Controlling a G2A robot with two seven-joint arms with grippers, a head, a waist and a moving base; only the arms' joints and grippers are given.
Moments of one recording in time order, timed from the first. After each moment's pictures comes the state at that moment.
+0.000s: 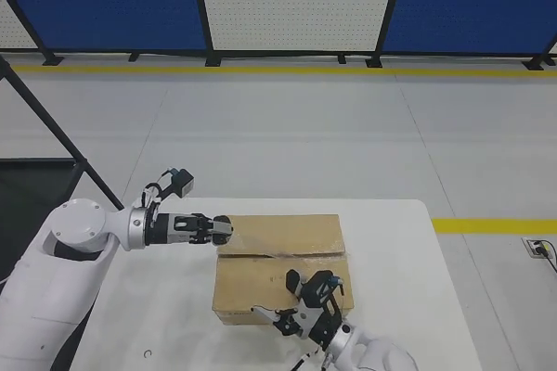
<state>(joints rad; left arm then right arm) 0.44 -0.97 -1.10 -1.22 -0.40 -0.07 -1.31 -1.23 -1.45 1.17 -1.72 -1.03 -0.42 0.28</state>
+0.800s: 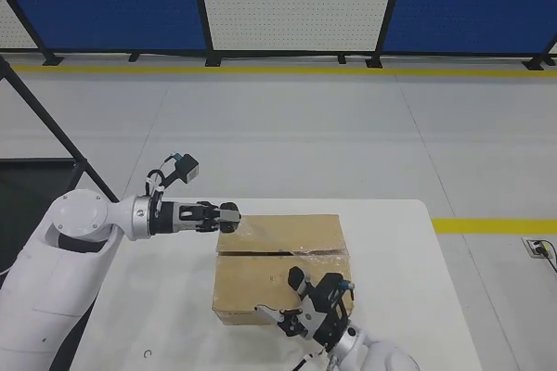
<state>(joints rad) 0.39 -0.98 -1.08 -1.24 -0.42 -0.11 -1.27 -1.26 -1.43 1.17 -1.73 -1.03 -0.49 0.13</state>
